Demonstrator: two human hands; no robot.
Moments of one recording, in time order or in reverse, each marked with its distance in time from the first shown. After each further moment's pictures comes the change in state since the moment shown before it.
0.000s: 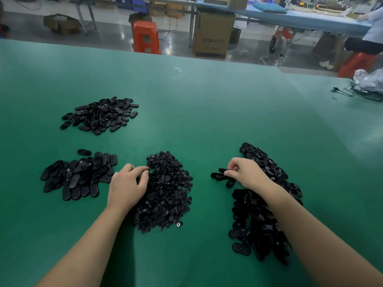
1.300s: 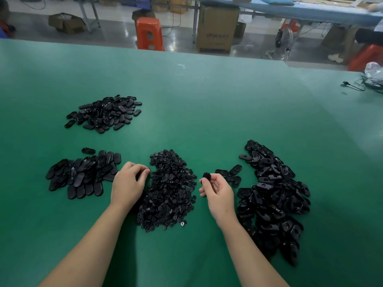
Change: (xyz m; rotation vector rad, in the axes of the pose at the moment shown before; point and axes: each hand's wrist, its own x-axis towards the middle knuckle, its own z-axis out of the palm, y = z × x) left_hand 0.005 -0.007 -0.003 -0.075 -0.054 -0.075; right_hand -0.052 -0.068 0.112 1.024 0.279 0.066
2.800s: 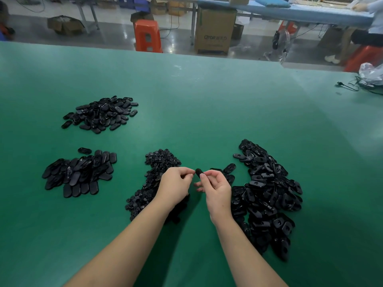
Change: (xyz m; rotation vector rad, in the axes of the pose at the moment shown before) left_hand -0.025 0.138 0.034 -0.385 -0.338 -0.200; right_hand 0.005 -0.001 -0.002 0.314 0.083 0.006
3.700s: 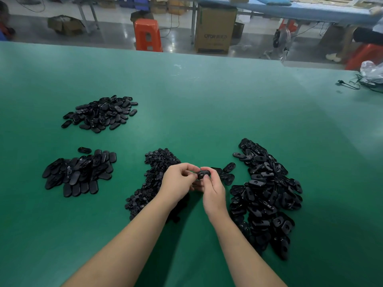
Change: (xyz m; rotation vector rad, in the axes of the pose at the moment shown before) left_hand -0.005 0.013 0.004 -0.226 -0.041 -0.047; right_hand -0.003 0.003 0.004 -0.302 -0.050 0.004
